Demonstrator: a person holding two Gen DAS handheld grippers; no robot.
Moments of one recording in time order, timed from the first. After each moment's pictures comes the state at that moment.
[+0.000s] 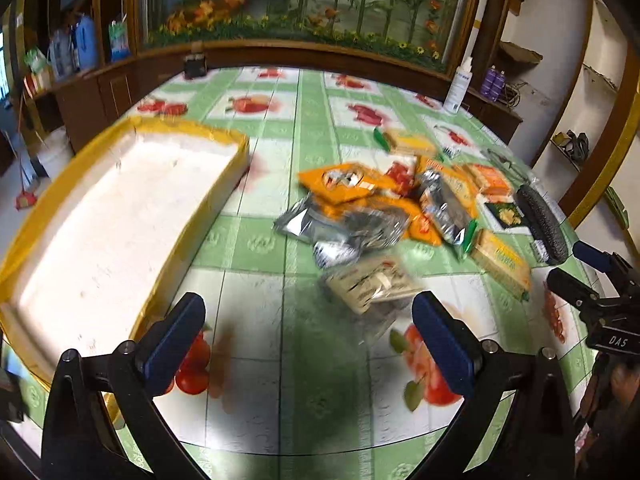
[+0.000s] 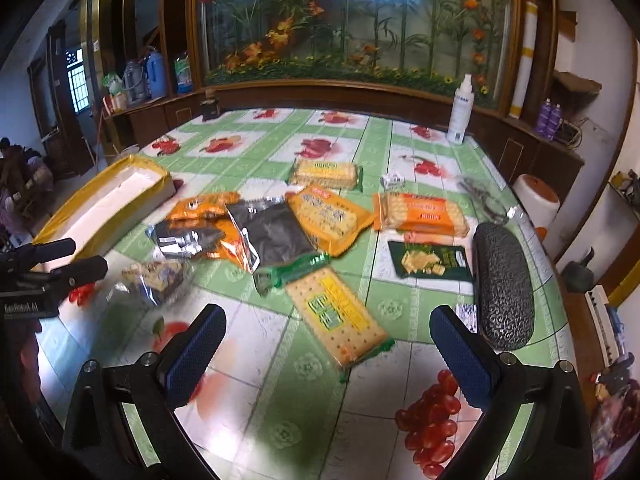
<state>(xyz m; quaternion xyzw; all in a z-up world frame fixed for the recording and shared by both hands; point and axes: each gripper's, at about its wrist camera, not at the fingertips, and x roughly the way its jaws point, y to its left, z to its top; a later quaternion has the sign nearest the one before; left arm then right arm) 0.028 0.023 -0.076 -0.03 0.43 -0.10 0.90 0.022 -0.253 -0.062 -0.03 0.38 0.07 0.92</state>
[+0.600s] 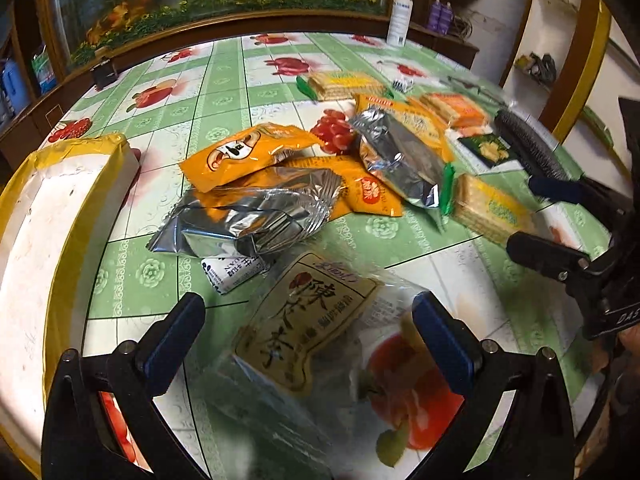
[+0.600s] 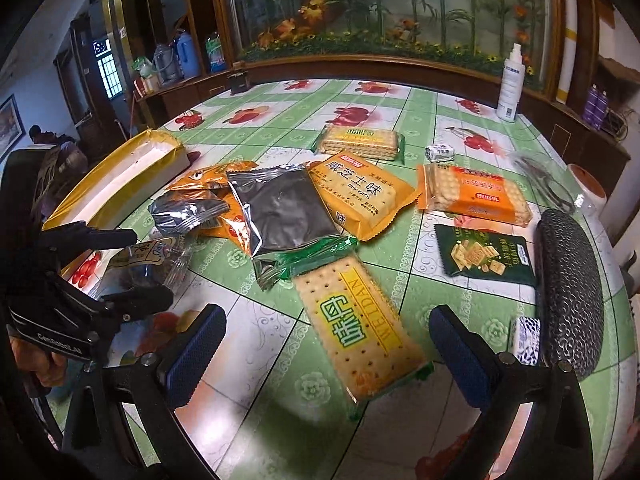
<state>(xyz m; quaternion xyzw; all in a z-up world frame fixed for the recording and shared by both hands) 0.067 -0.051 -0.112 0.08 0.47 -0.18 0.86 0.068 -0.252 -0.098 -0.03 0.41 0.14 0.90</state>
